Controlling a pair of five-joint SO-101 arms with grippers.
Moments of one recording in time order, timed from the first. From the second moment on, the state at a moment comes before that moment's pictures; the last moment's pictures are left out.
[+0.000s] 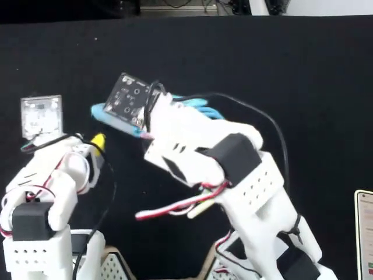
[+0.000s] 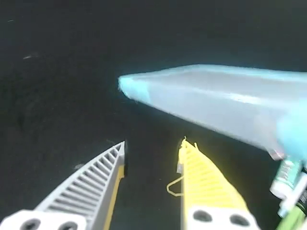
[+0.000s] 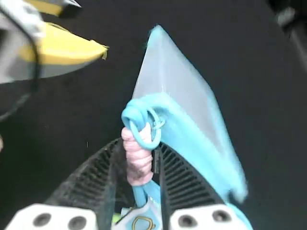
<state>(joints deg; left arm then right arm) -6.9 -72.2 42.1 76.6 1.8 -40.3 -28.5 -0.1 87.3 24.0</state>
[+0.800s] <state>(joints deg) -11.9 -71.8 48.5 72.0 1.5 -38.6 -18.2 -17.3 99.1 24.5</state>
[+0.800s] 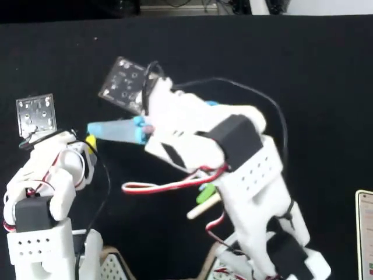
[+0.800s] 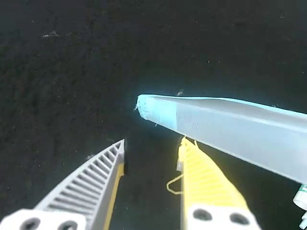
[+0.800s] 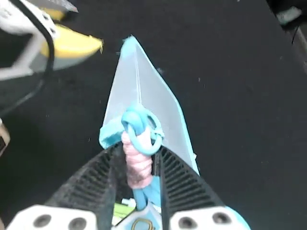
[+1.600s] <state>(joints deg) 13.7 -72.1 26.4 83.5 7.3 -38.2 -20.2 -13.5 98.6 24.5</state>
